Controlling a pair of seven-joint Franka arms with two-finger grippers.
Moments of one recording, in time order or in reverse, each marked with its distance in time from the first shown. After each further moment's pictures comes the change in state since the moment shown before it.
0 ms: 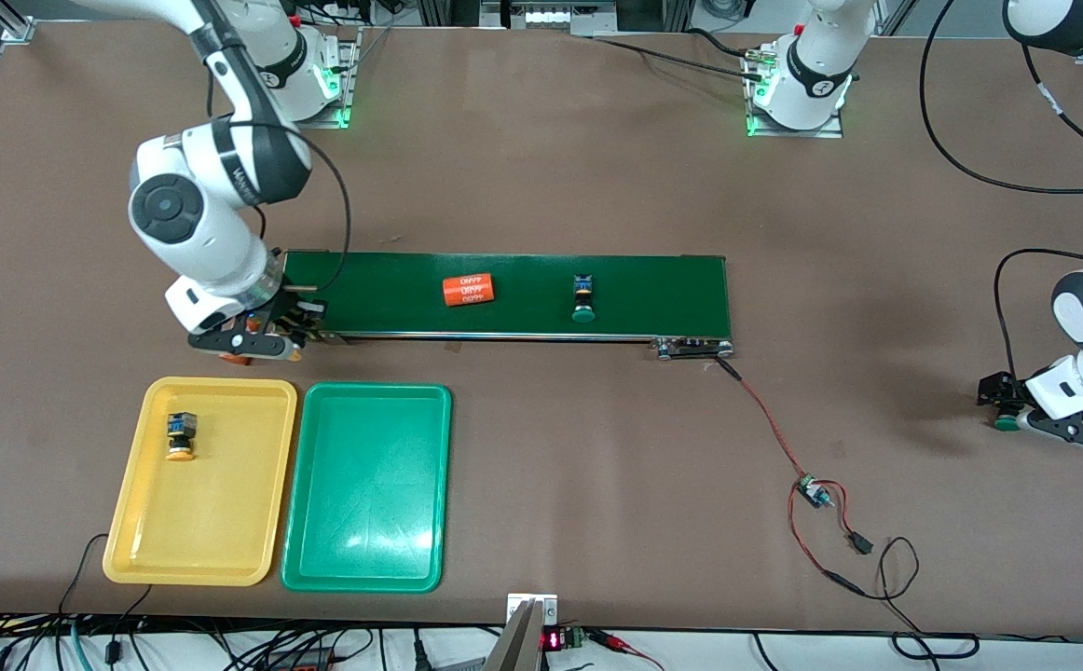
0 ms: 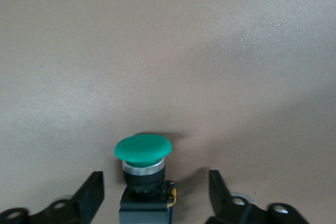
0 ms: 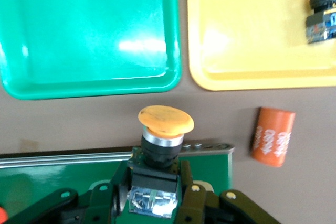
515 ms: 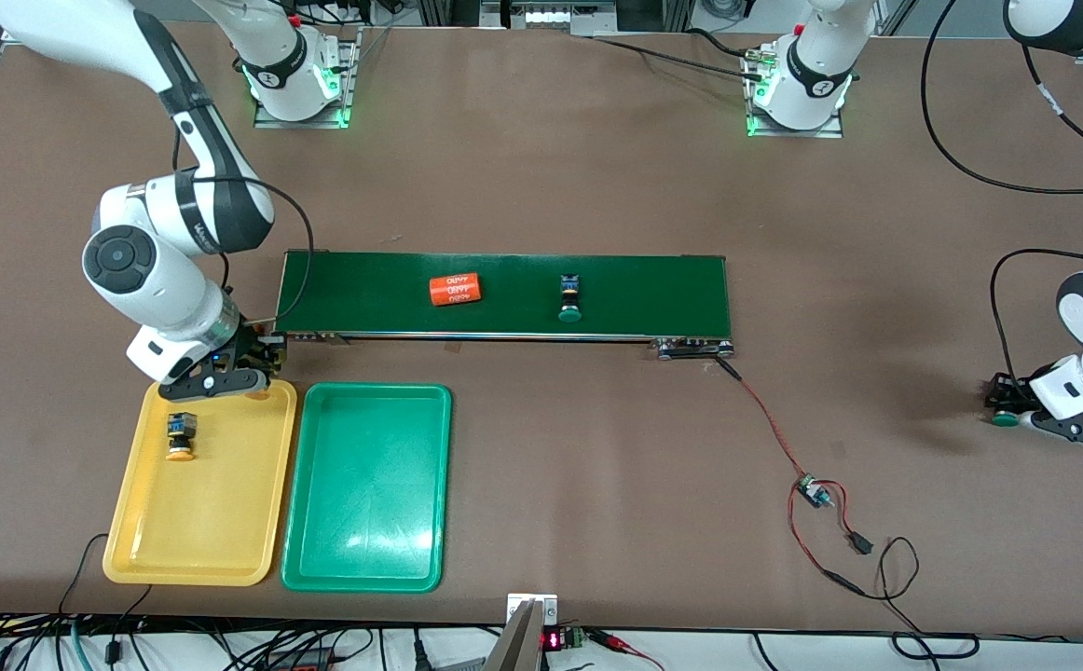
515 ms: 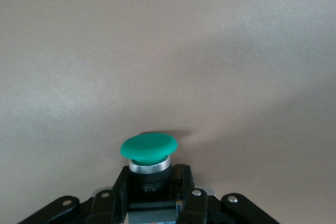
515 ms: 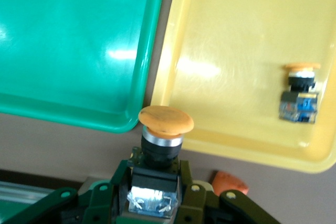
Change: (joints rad) left arm 0.002 -0.004 -0.005 0.031 -0.016 -0.102 -0.004; right arm -0.092 0.137 -0.001 0.094 -0.103 0.099 -0.267
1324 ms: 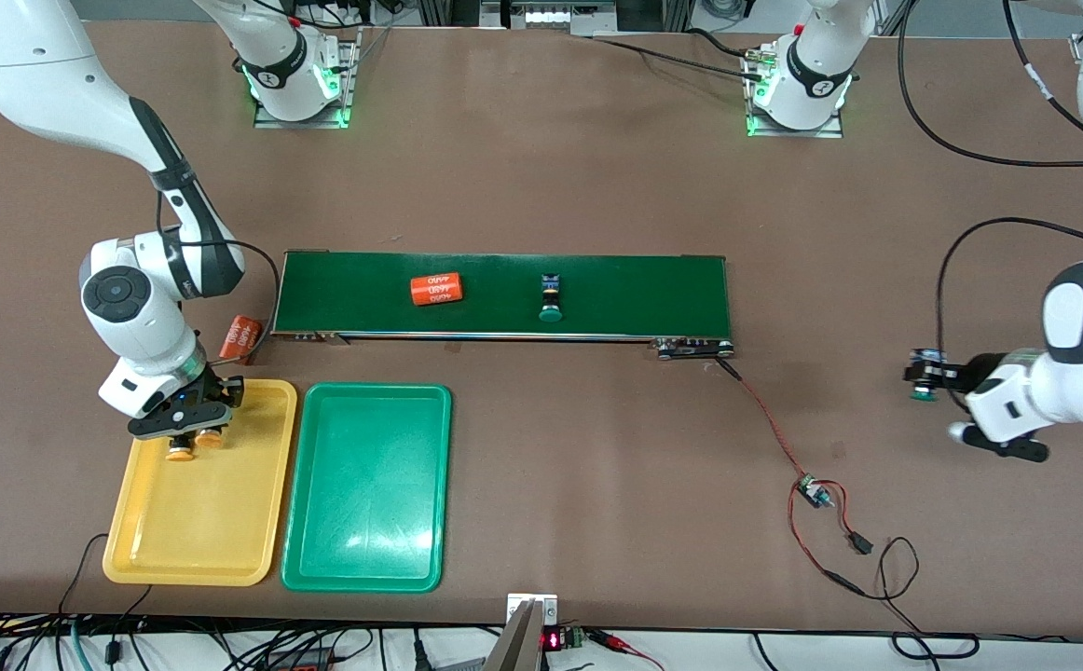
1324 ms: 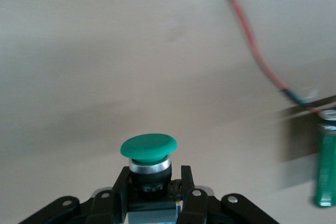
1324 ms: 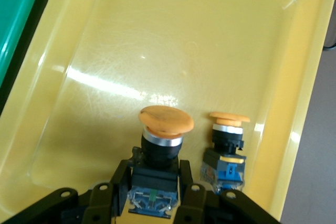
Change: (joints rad) left arm -0.078 -0.108 -0.341 0.150 -0.008 -0.612 -0.490; right arm -0.036 0.192 -0.133 0.037 -0.273 0.323 -0.014
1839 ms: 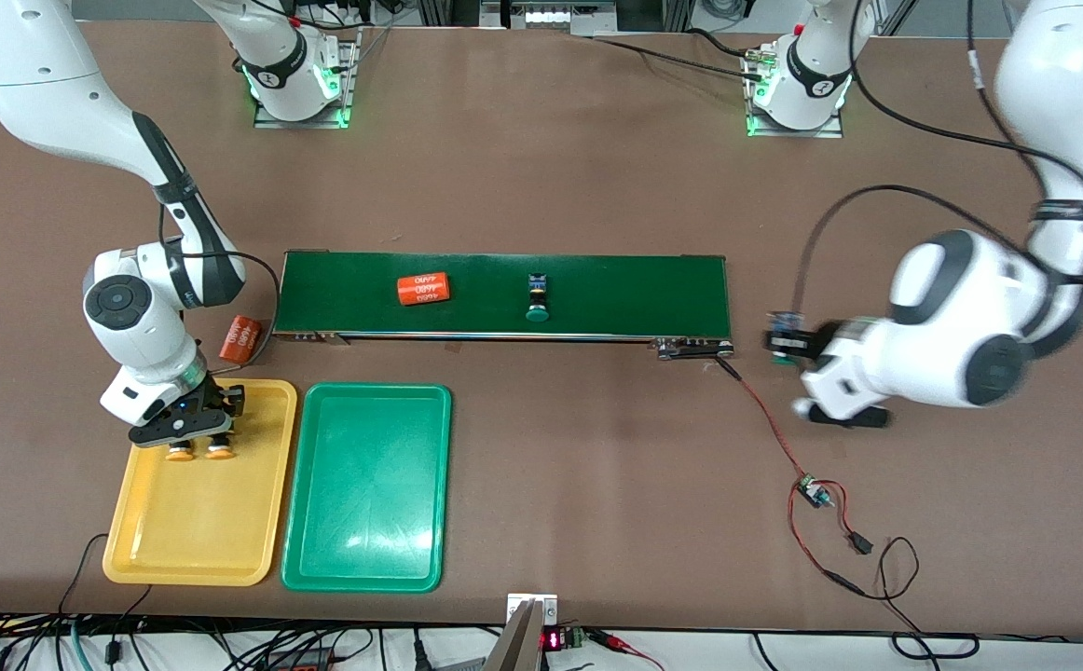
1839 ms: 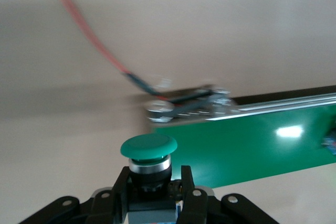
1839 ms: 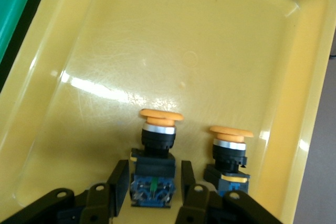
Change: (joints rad) left arm -0.126 -0.008 -0.239 -0.094 -0.082 0.006 -0.484; right arm 0.001 0.039 -0.010 0.024 0.000 0.043 -0.001
